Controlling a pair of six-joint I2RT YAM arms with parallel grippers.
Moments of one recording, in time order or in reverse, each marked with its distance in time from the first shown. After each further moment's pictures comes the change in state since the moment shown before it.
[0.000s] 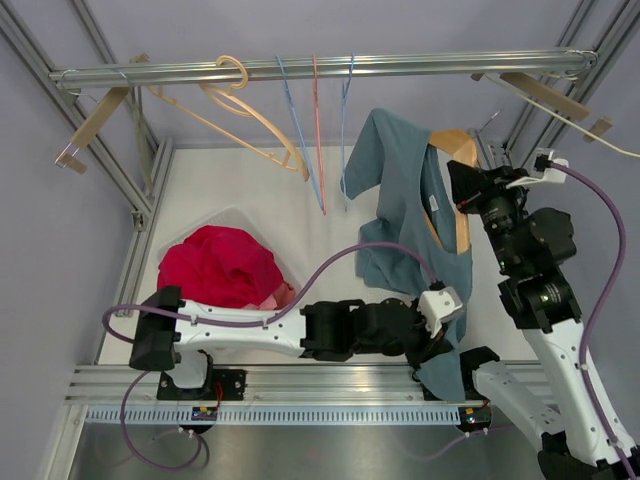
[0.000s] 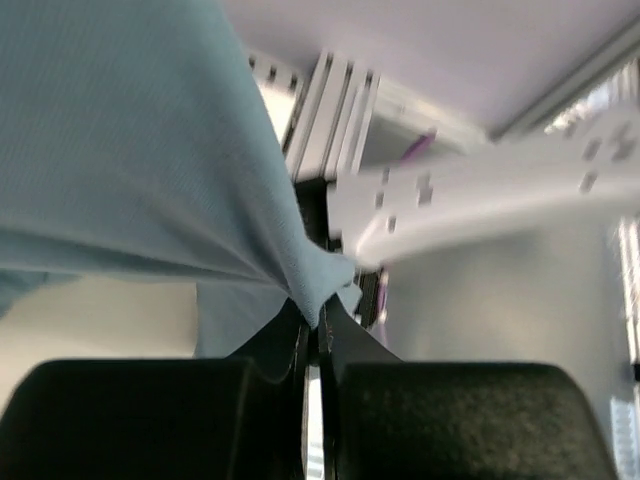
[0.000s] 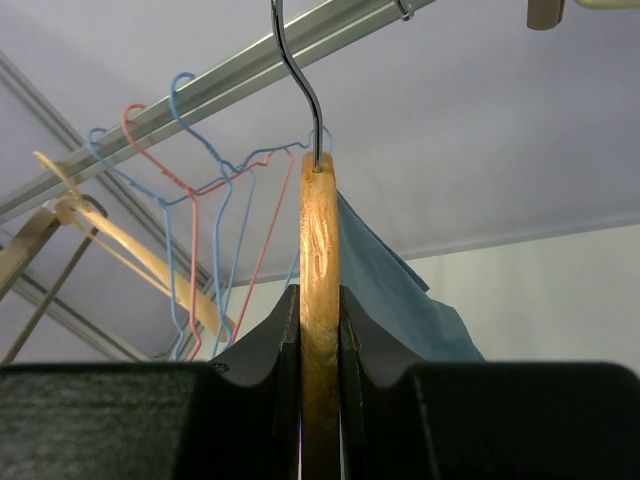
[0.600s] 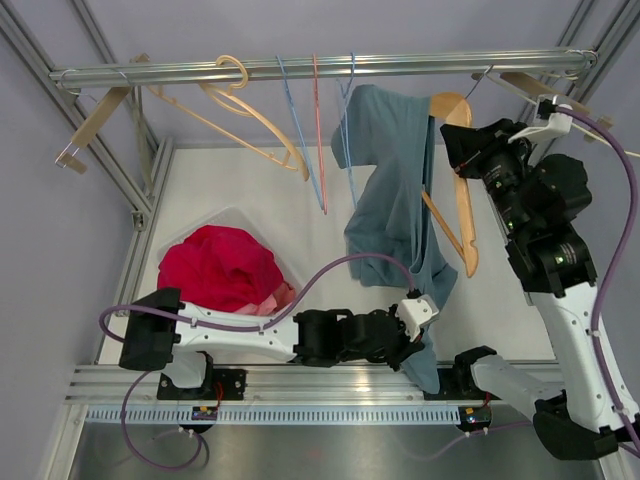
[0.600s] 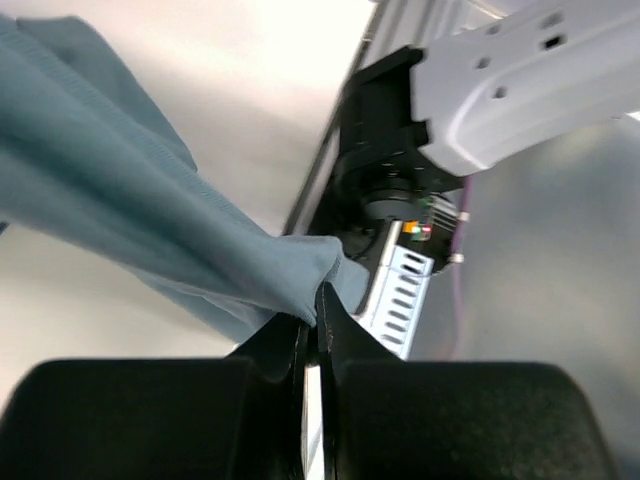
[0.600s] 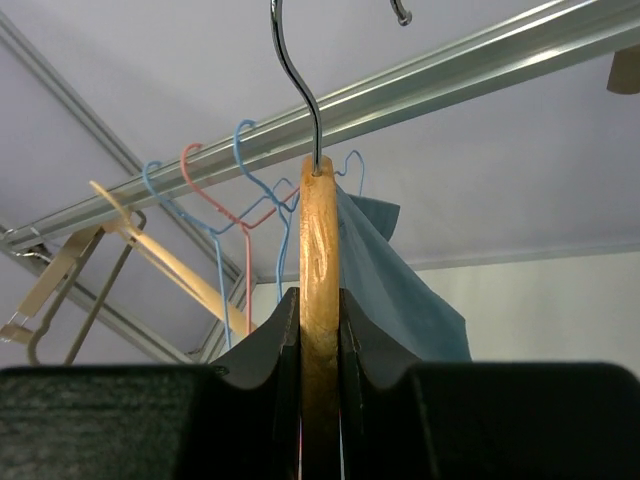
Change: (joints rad) left arm -0.007 -0.067 -0.253 0.053 -0.089 -0.008; right arm 0.012 0.265 0.376 -0.149 -0.033 0.017
